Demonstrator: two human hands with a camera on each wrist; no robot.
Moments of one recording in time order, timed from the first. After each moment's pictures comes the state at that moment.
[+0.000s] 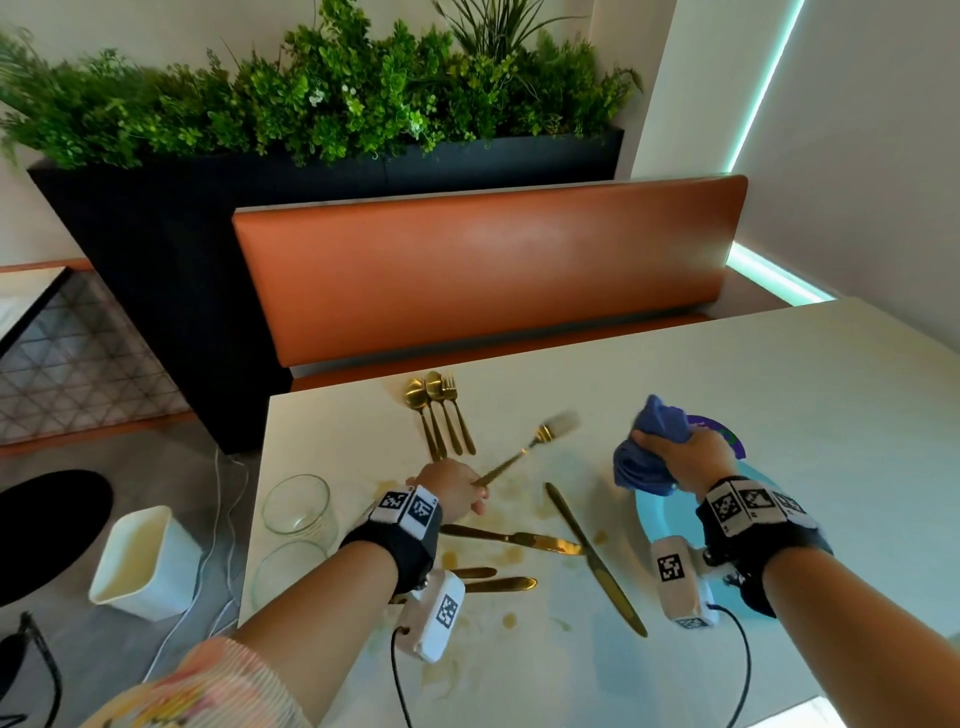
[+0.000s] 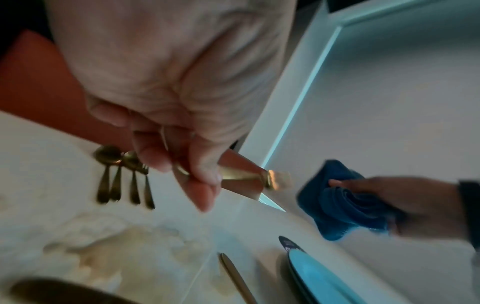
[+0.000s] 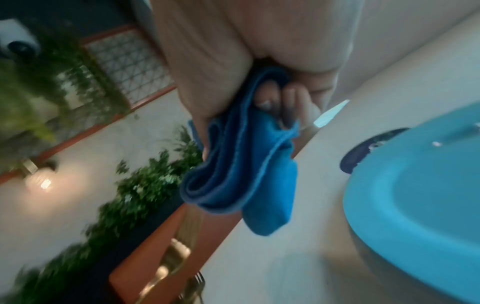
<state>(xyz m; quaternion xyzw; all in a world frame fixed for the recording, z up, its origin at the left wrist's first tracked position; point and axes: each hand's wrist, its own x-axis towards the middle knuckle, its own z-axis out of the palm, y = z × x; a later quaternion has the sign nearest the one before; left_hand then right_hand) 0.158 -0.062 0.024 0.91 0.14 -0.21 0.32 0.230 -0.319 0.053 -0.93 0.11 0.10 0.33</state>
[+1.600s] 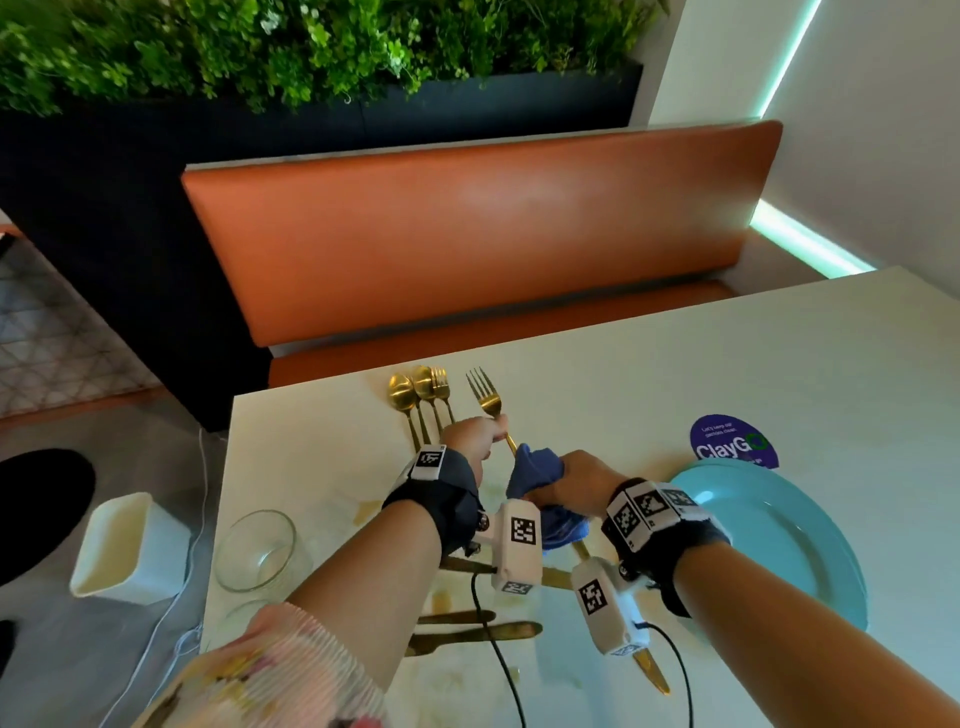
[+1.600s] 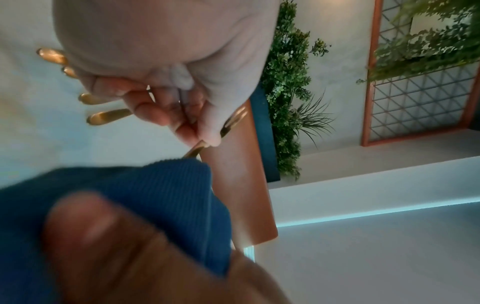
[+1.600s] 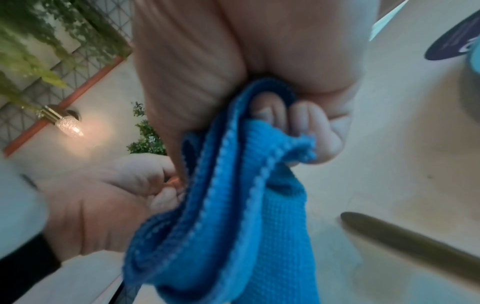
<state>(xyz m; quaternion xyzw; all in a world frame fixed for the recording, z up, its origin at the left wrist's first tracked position) 0.270 -0.076 0.006 0.70 0.34 -0.14 0.61 0.276 -0.216 0.004 -0.89 -0.06 0.35 0.27</state>
